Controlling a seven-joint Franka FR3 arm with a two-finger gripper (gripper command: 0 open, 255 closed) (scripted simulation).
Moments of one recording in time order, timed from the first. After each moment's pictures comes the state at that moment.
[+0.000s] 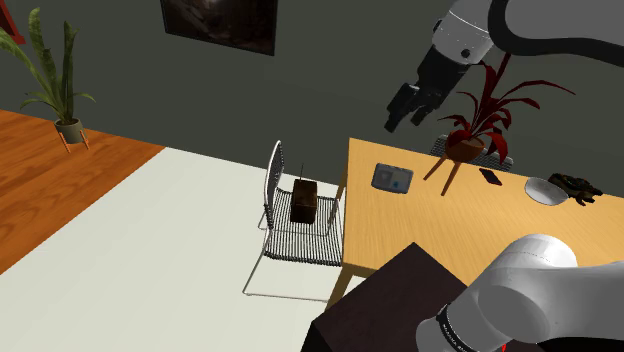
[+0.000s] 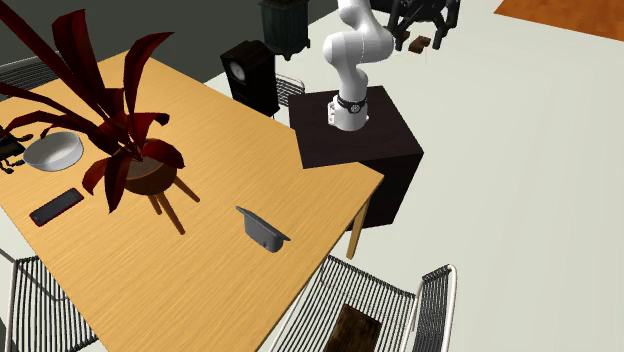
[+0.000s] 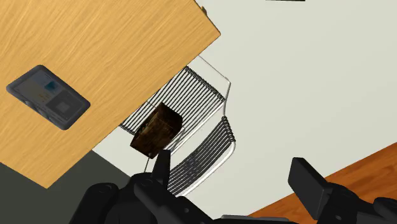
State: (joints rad) arm -0.02 -0.84 0.07 -2.32 0.01 1.72 0.09
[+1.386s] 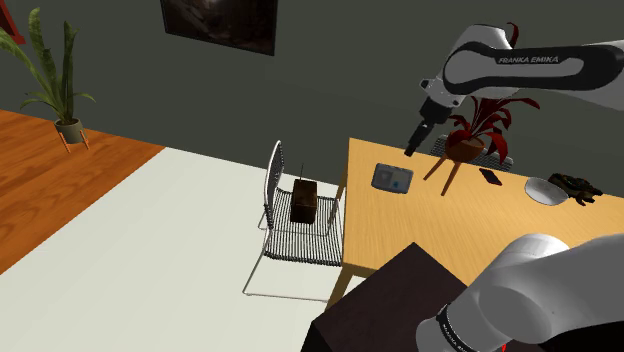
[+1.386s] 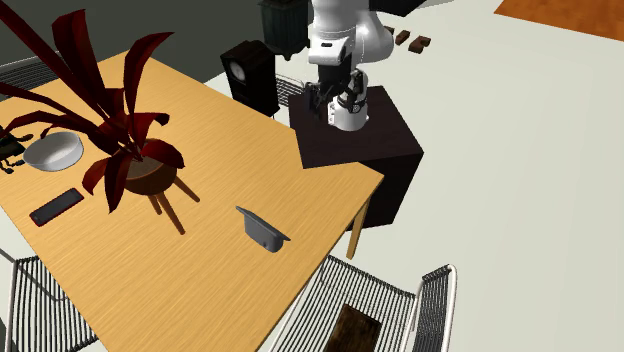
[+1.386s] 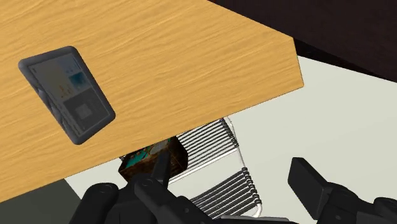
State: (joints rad) arm 0.00 -0.52 -0.41 -2.36 -0.14 1.95 -0.61
